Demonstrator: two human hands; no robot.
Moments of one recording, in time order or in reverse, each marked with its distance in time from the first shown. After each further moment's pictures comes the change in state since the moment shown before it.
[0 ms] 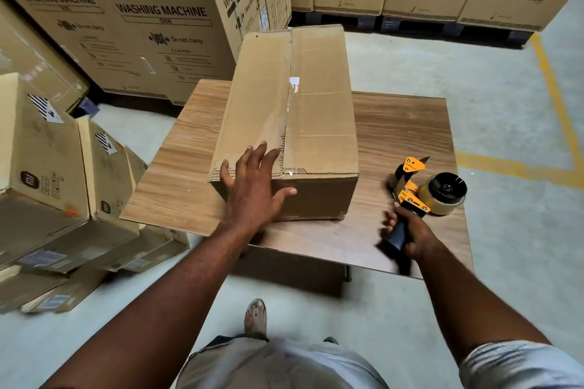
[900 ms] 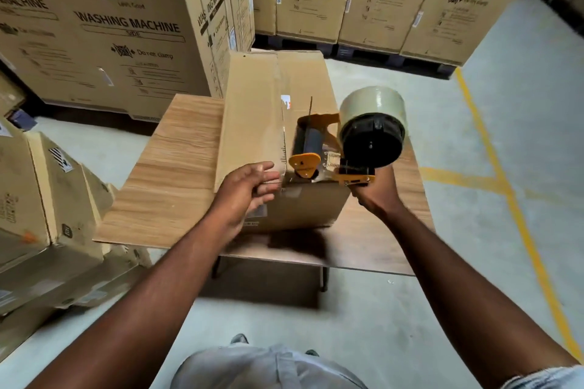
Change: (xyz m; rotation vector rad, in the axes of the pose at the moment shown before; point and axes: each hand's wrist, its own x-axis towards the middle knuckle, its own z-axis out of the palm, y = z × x) left_hand -0.001 -0.027 -0.067 -1.574 -0.404 -0.434; right_hand -0.149 -0.003 0.175 -1.095 0.036 -1.196
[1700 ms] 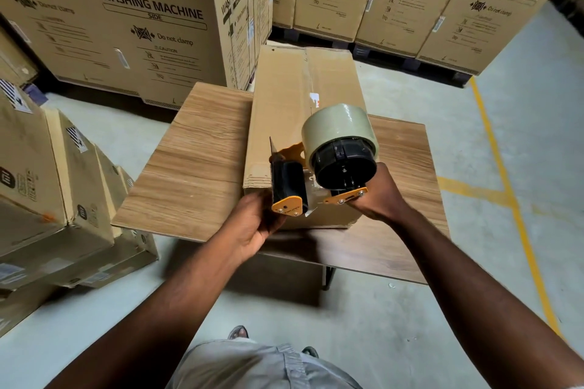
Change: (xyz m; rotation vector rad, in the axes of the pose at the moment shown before) left_hand -0.026 -0.016 -0.033 -0.426 0.071 -0.208; right_hand 0.005 -0.039 0.037 -0.155 -0.313 -0.180
